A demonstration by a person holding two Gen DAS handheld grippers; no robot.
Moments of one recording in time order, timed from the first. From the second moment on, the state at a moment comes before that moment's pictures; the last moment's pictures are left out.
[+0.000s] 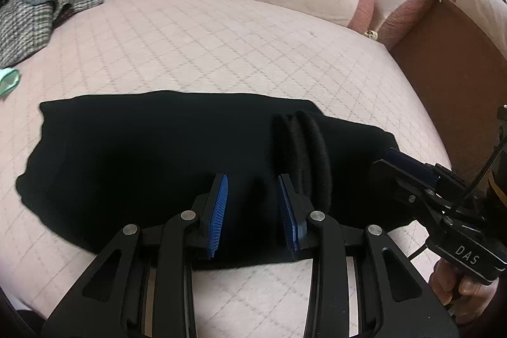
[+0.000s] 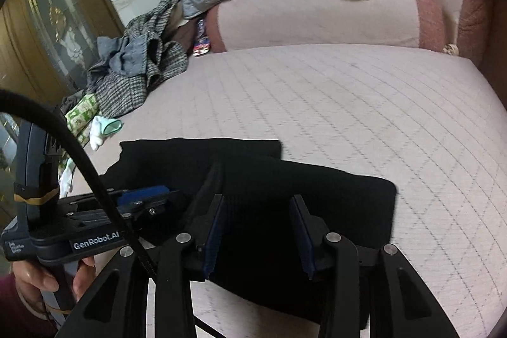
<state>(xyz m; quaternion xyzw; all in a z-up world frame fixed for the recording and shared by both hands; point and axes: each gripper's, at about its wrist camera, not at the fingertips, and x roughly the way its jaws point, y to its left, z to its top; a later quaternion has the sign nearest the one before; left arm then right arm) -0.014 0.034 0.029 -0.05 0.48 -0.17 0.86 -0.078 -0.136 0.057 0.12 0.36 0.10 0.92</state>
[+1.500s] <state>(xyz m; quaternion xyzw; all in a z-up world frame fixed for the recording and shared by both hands) -0.041 0.203 0.006 -0.28 0.47 0.01 0.84 0.091 0.086 0.057 -0.10 0.40 0.30 0.86</state>
